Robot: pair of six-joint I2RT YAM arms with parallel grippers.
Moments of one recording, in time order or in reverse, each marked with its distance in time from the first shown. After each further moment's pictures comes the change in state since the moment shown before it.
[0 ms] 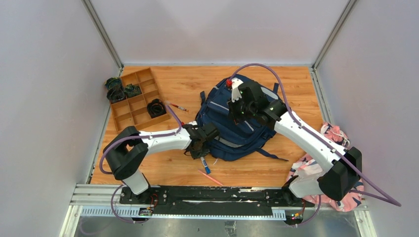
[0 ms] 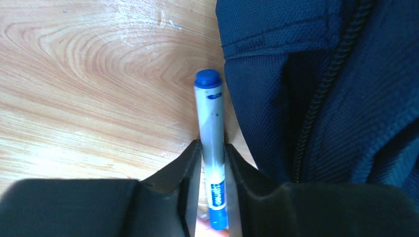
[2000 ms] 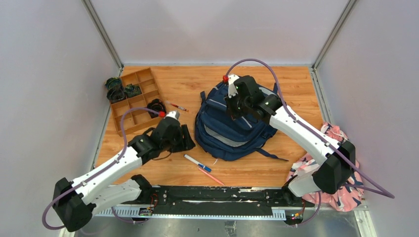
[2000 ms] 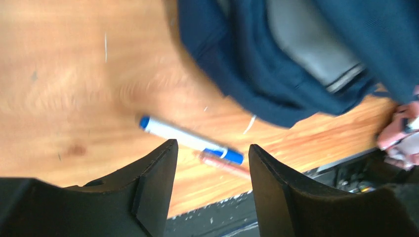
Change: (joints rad) left arm 0.260 -0.698 -0.220 0.143 0.201 0.543; right arm 0.003 0.077 0.092 -0.023 0.028 -0.010
